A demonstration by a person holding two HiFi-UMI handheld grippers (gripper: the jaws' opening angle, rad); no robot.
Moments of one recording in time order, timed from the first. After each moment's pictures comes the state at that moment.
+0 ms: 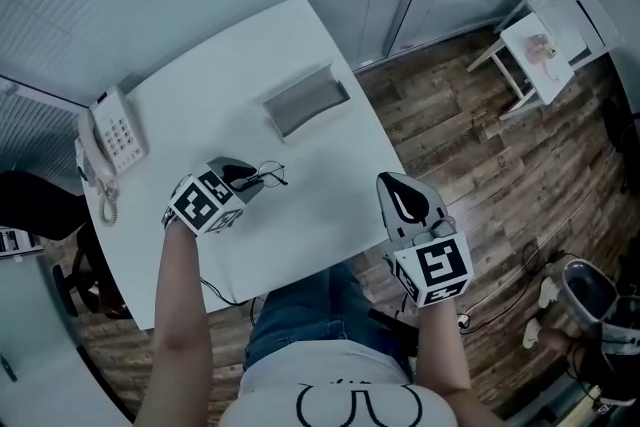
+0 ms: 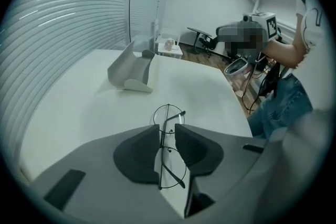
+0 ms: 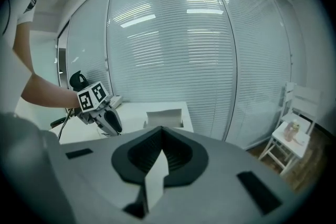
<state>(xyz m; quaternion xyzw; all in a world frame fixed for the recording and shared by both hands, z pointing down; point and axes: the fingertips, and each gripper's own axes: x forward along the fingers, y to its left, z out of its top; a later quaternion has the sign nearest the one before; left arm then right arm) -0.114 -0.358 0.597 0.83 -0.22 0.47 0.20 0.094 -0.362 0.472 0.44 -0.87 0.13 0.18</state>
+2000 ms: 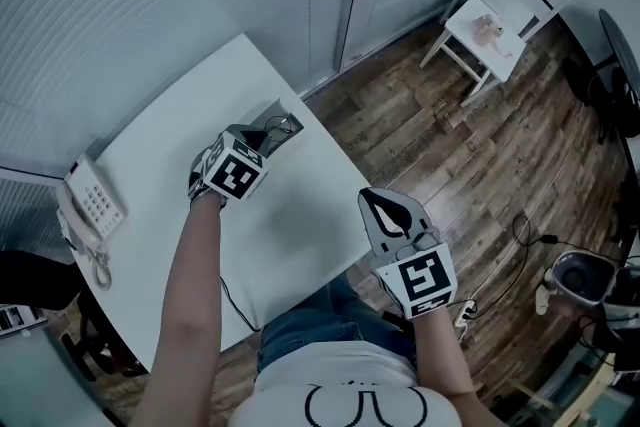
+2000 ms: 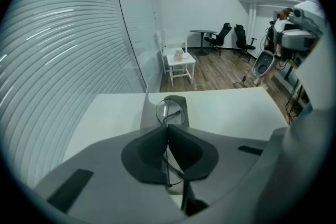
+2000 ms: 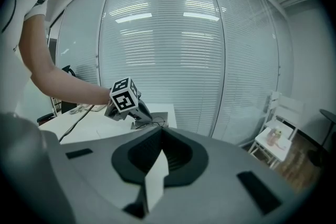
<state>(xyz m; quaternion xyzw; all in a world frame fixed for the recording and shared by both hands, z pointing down) -0.014 -0.515 0.558 0.83 -0.28 0.47 0.07 0.124 -0.367 0.432 0.49 -0.84 0.11 0.20</state>
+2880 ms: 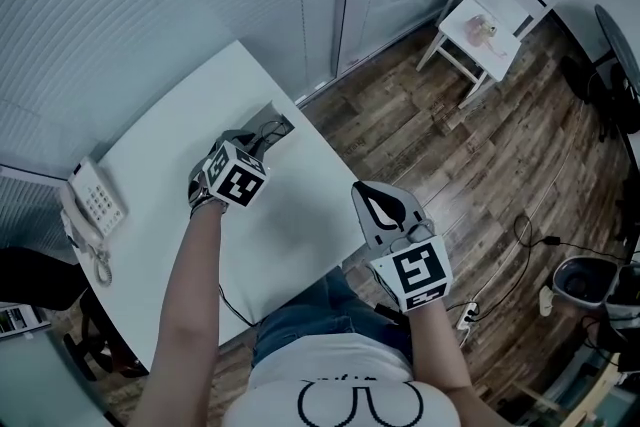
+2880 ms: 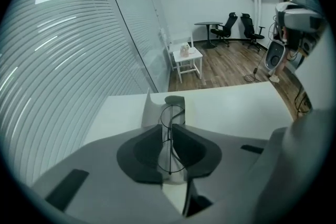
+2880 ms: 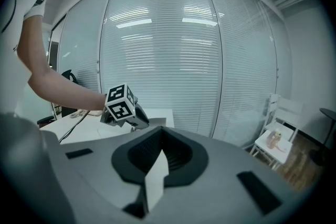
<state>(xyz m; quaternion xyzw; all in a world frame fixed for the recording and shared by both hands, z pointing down) -0.010 -0.502 0.563 0.80 -0.33 0.49 0.04 0.139 -0.362 0.430 0.49 -0.85 0.10 0.17</state>
